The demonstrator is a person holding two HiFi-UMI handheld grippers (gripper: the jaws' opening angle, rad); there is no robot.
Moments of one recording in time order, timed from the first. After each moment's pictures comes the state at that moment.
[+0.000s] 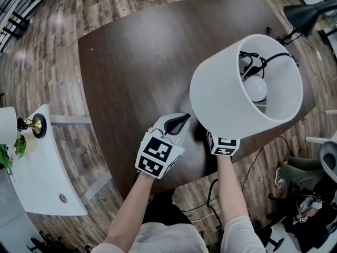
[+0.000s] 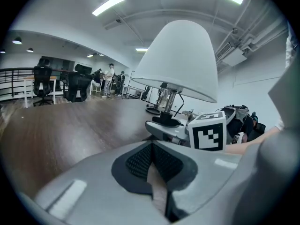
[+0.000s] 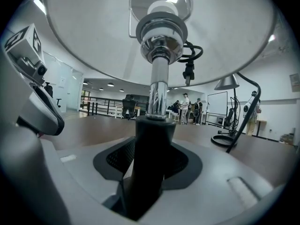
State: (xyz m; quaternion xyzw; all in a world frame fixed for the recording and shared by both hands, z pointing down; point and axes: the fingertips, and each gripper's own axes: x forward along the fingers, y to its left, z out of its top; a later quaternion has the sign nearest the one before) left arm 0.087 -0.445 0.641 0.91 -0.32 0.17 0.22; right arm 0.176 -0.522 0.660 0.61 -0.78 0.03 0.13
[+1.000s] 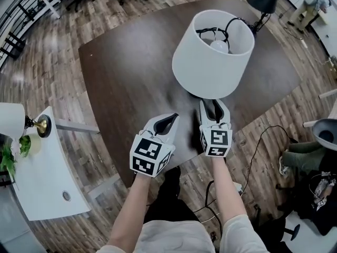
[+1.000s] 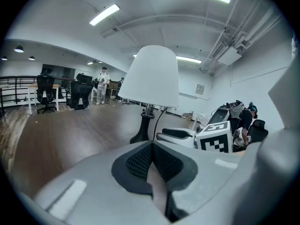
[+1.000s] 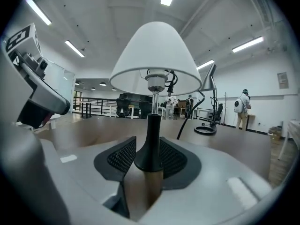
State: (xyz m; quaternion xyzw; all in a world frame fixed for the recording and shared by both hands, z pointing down) left arm 0.081 -0.361 0.602 0.91 -0.33 0.16 0.19; right arm 0.198 -0.411 0.651 0.64 -0.75 0.06 0.13
